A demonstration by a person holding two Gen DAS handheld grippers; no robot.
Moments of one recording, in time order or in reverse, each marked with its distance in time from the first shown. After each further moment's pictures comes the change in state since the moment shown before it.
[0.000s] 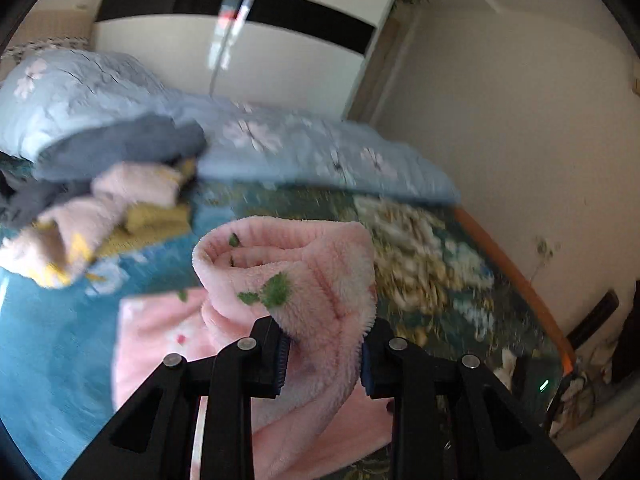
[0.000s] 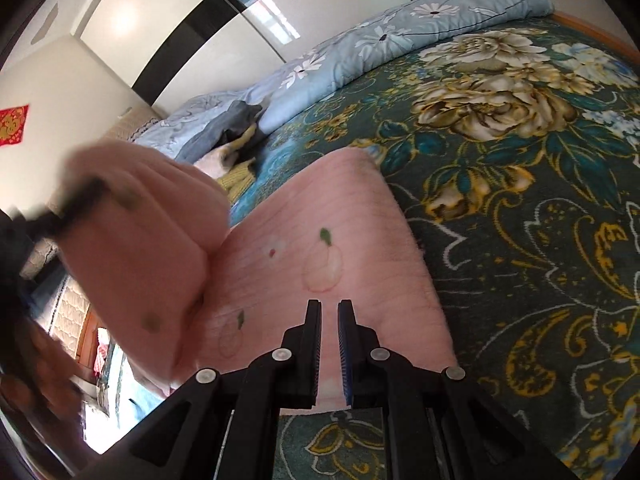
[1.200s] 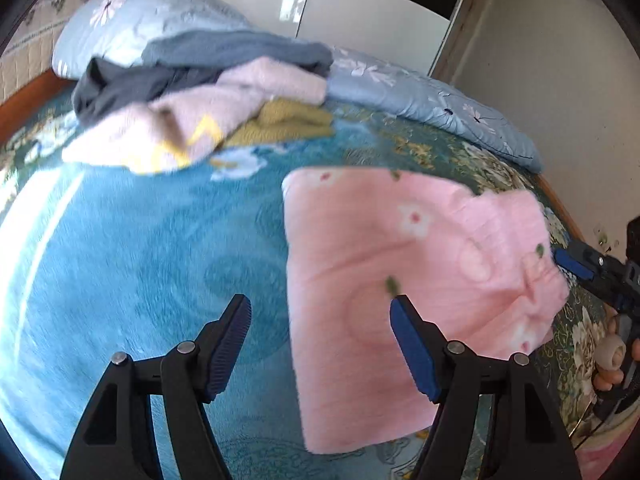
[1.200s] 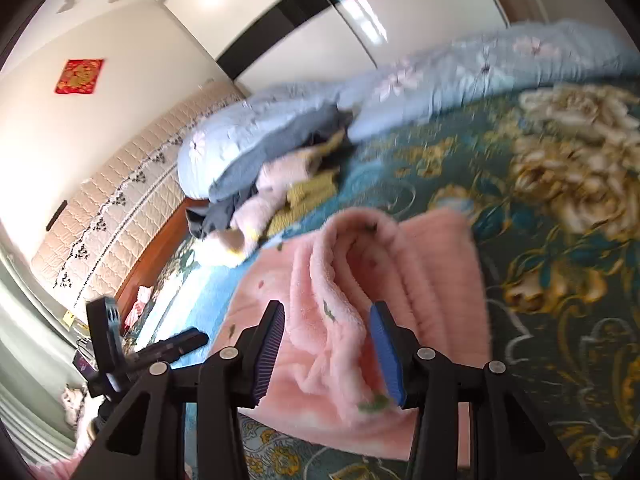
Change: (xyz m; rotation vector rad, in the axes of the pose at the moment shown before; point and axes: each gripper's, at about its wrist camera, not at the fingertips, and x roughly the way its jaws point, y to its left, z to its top) left arm -0.021 0.137 -0.092 -0.163 0.123 0.211; right arm 0.022 0.038 0.044 -0.231 0.052 0.237
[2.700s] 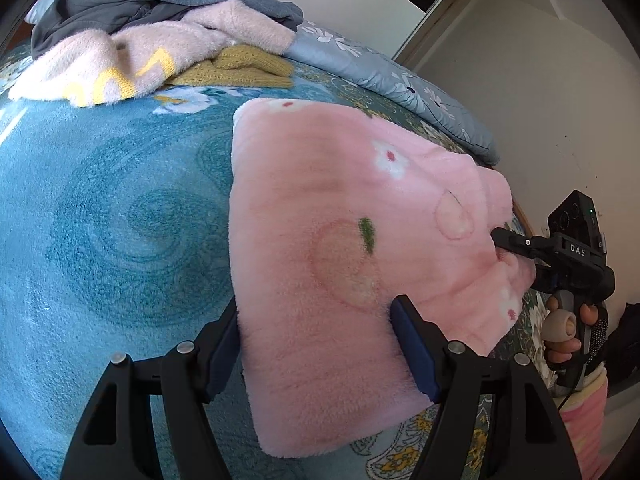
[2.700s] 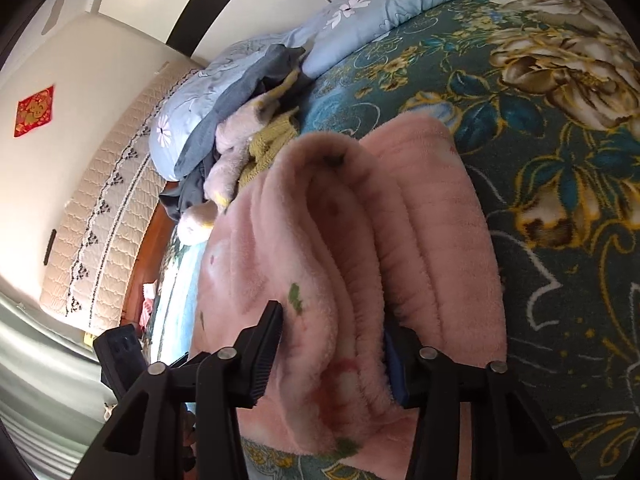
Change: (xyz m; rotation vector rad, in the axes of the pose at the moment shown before) left arm 0.030 0.003 -0.024 -0.053 0.071 -0.239; right arm 0.043 -0.050 -0.015 0.207 0.163 0.005
